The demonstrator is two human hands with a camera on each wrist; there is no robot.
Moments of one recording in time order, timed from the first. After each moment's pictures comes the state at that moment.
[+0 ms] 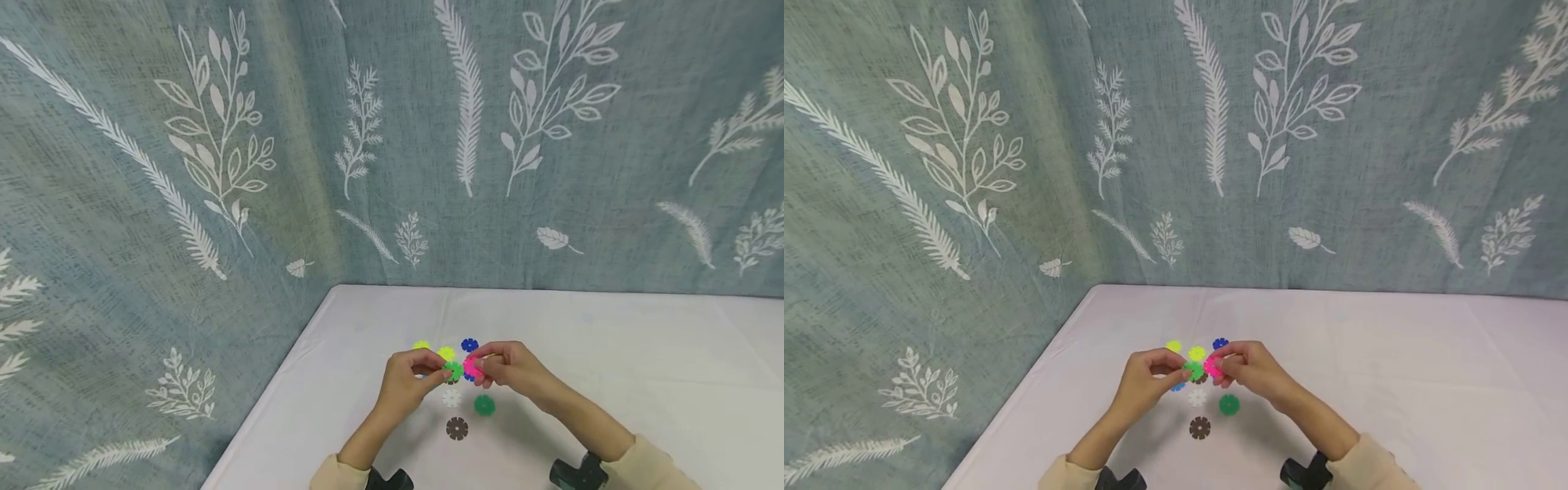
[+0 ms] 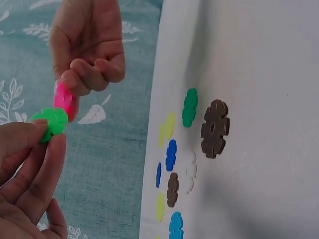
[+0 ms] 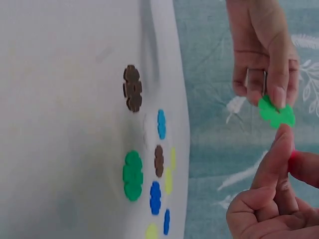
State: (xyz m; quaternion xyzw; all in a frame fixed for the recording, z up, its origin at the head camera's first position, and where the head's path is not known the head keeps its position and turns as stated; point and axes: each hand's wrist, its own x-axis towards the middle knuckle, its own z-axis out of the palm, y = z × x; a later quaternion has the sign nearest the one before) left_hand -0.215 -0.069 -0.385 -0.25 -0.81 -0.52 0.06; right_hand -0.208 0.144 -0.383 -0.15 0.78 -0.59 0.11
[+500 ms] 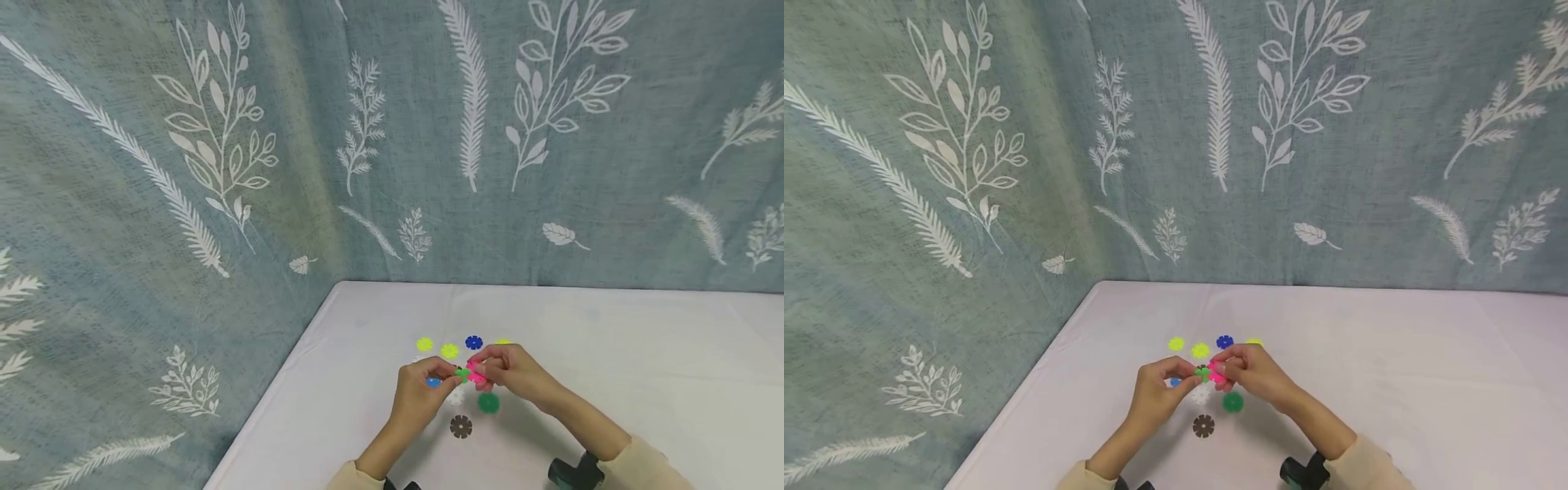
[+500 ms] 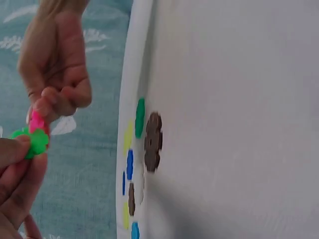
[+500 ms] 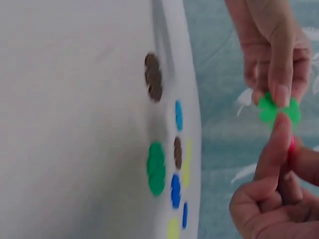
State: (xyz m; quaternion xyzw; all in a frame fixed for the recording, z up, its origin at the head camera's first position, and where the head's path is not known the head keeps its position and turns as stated) left_hand -0.209 -0.057 -0.404 -0.26 -0.82 -0.50 0.13; right_hand -0.215 0.140 -0.396 -0.18 0.77 -0.60 0.11
